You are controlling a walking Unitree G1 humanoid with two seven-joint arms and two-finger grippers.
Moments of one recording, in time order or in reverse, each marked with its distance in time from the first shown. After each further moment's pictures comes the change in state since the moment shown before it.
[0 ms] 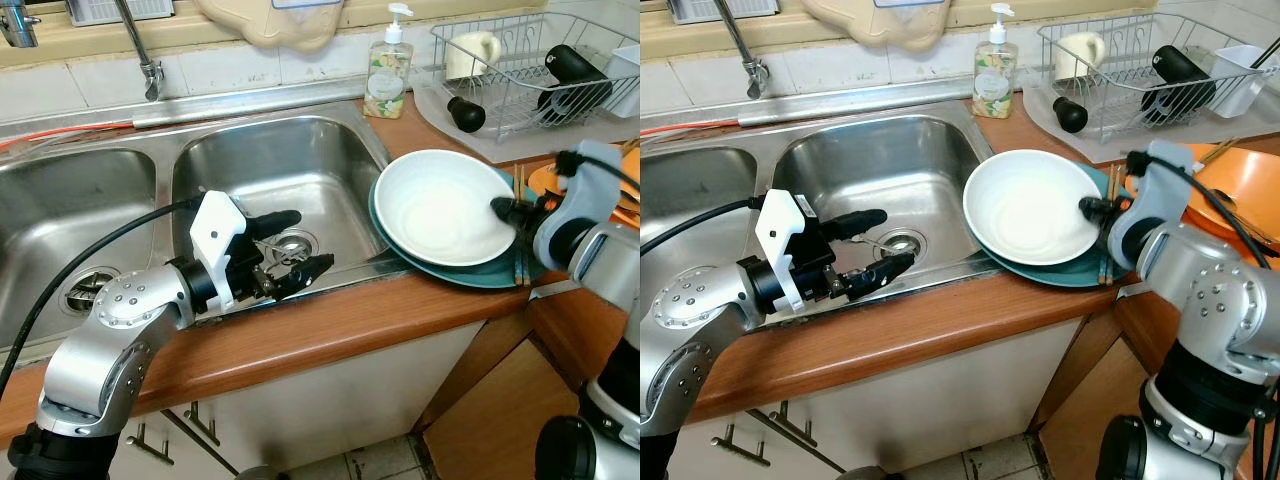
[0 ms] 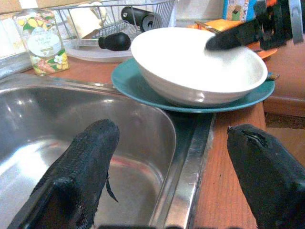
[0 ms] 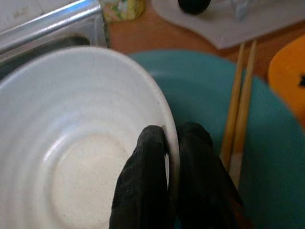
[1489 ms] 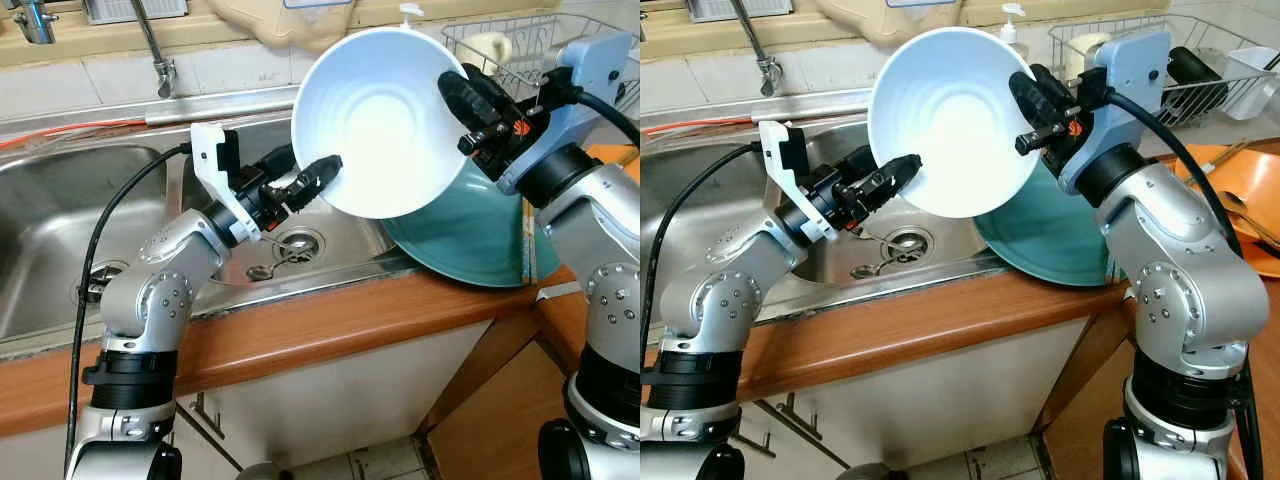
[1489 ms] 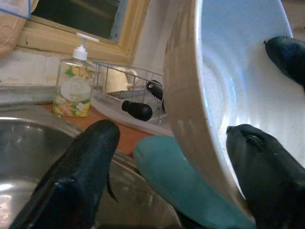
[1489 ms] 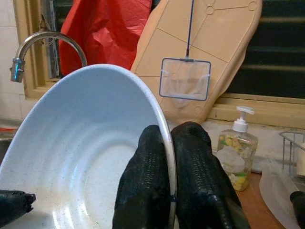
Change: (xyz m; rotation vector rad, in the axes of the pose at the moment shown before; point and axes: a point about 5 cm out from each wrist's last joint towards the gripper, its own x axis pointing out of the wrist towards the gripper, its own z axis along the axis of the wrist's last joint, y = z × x) left arm 0.044 0.040 0.025 -0.336 -0.312 0.094; right arm -0.022 0.080 0.044 -0.340 -0.579 0.458
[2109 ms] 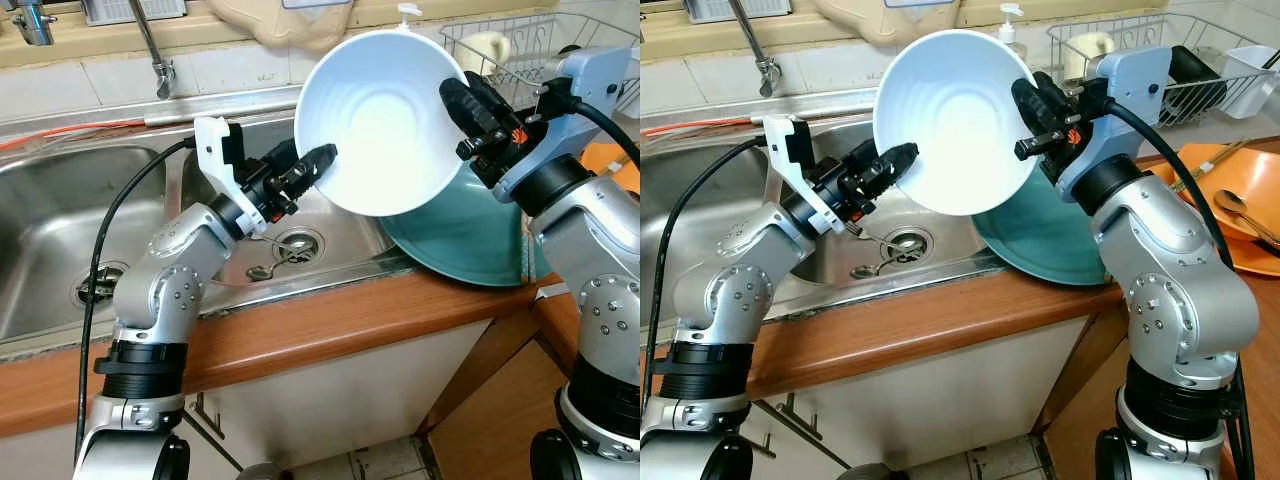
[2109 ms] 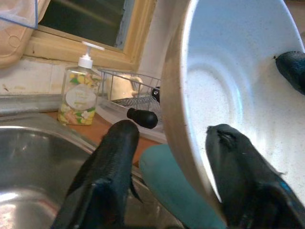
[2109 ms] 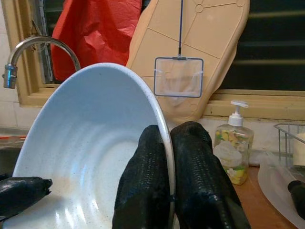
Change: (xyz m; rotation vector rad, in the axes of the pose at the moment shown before) left arm 0.010 0.002 0.000 0.017 -0.031 0.025; right arm -0.003 0.002 -0.006 0.033 -0.010 -0.038
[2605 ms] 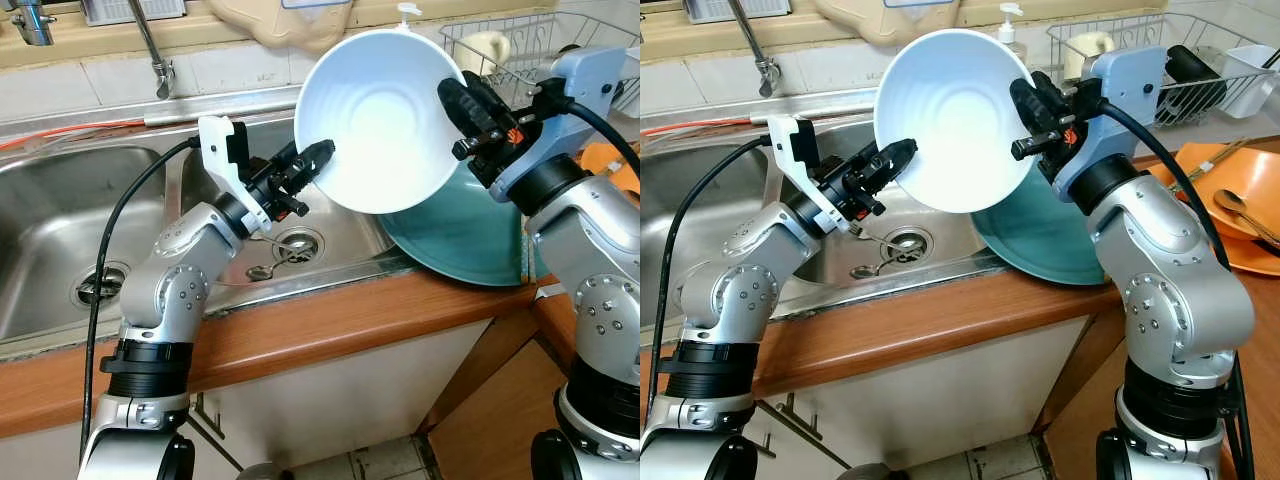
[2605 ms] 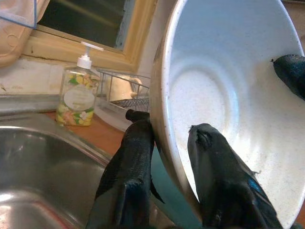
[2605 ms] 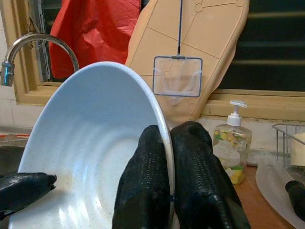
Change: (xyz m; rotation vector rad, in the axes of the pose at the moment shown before) left arm 0.003 -0.001 -0.002 -0.012 -0.007 0.009; right arm 0.002 0.002 -0.002 -0.011 0.006 -0.002
